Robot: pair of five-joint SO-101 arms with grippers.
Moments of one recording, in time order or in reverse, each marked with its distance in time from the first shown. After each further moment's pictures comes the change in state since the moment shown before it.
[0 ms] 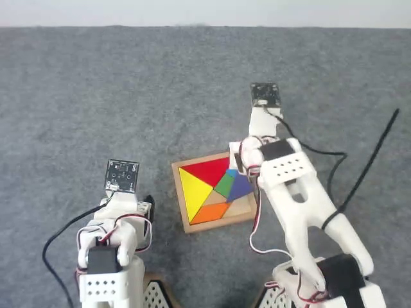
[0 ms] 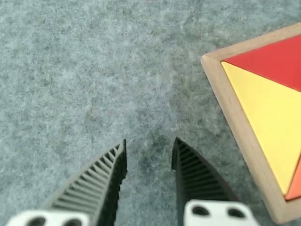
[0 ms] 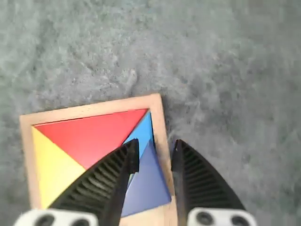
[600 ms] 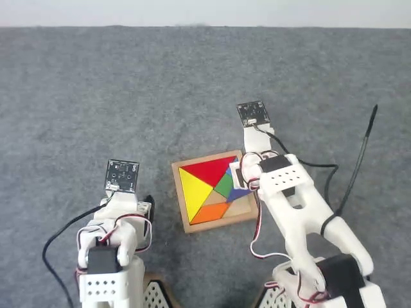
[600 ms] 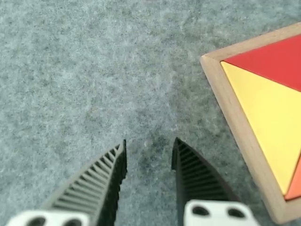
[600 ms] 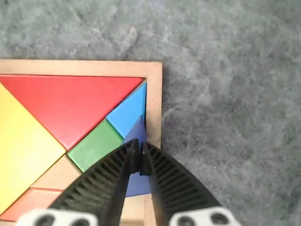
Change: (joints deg) left arm 0.0 0.0 0.0 0.0 0.0; right arm -0.1 -0.1 10.5 -6.9 10.8
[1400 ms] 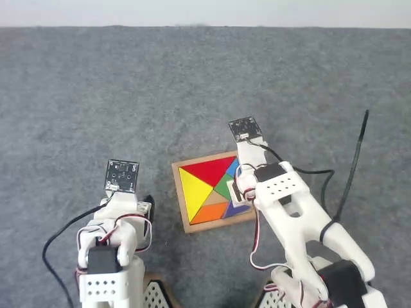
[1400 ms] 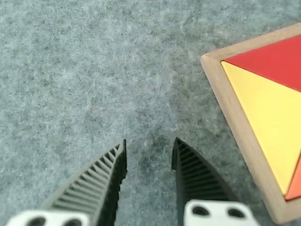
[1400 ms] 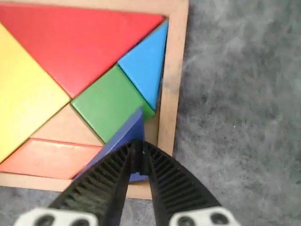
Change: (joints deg) left arm 0.0 0.0 0.0 0.0 0.0; right arm -3.7 -2.5 3.9 7.6 0.1
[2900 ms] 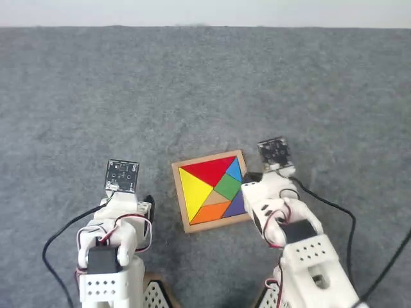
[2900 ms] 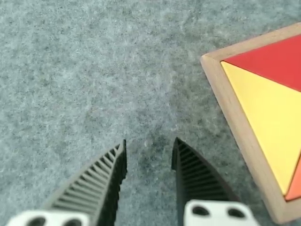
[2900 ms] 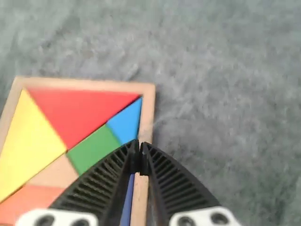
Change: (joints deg) left arm 0.0 0.0 0.0 0.0 0.0; right arm 5.6 -42.7 34.5 -26.5 3.4
